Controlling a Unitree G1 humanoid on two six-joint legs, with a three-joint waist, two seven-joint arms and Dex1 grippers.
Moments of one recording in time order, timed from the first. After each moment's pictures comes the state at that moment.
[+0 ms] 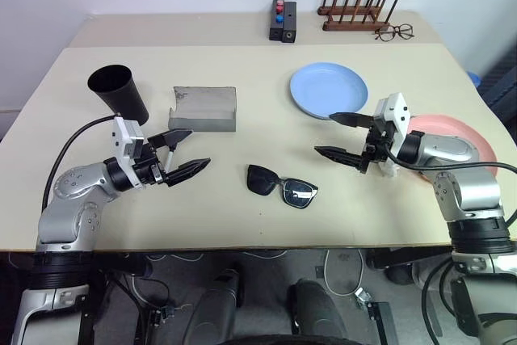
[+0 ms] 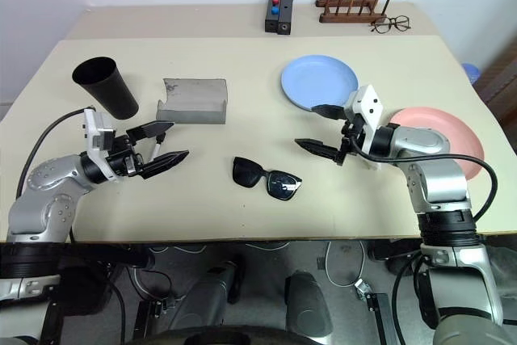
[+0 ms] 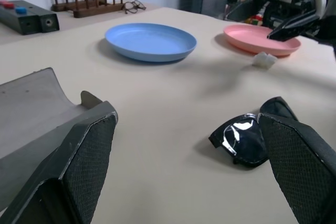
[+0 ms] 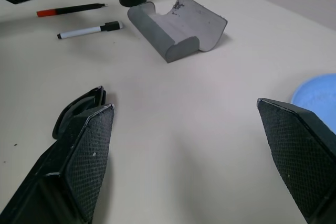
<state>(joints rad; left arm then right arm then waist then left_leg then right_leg) -0.27 0.63 0.18 0.01 -0.56 0.23 -1.10 -0.51 -0.65 -0.05 0.08 0.40 0.32 1.09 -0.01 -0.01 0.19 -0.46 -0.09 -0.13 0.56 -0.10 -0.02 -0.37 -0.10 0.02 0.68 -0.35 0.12</state>
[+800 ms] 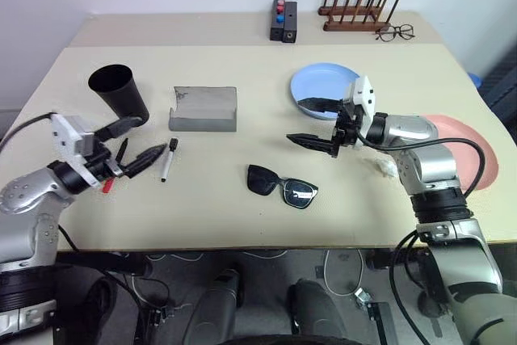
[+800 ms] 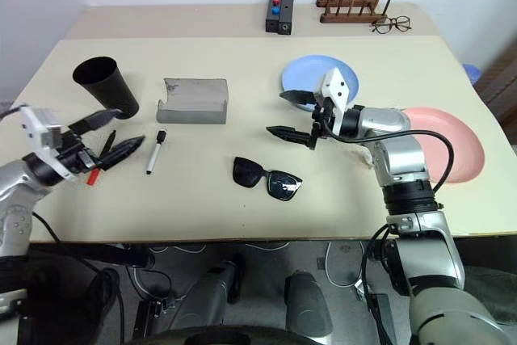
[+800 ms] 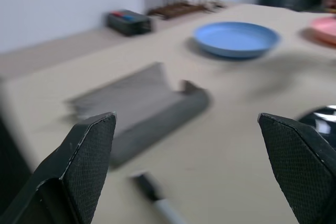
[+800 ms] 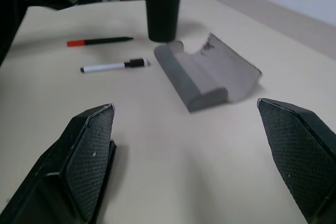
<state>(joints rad) -0.17 0.73 0.42 0.00 -0.55 0.20 -0.94 -0.70 -0.50 0.06 0.29 0.36 0.20 1.17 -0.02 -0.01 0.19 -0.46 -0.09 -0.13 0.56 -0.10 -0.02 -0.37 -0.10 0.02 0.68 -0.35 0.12</state>
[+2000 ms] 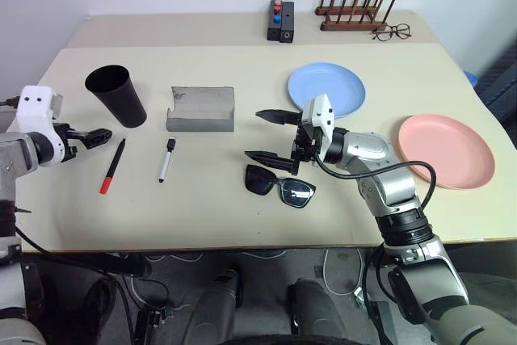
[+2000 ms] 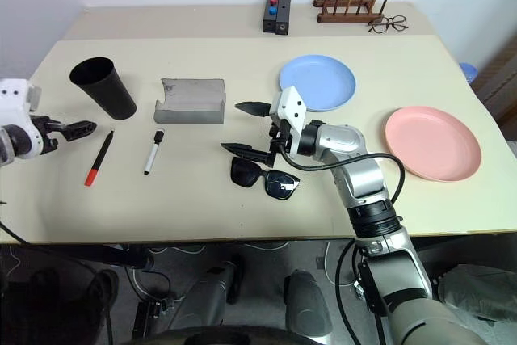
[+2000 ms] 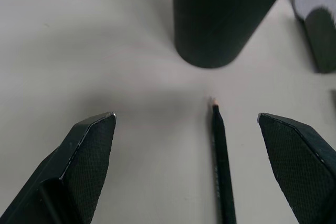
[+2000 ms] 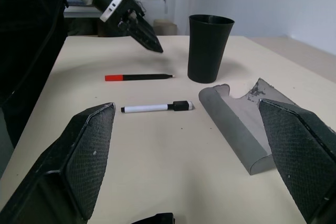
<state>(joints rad) -0.60 0.95 0.22 0.34 -0.36 0.99 -0.59 -0.60 -0.33 0.14 0.04 0.35 0.22 1.02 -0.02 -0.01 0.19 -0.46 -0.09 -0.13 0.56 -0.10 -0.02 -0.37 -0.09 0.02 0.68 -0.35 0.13</state>
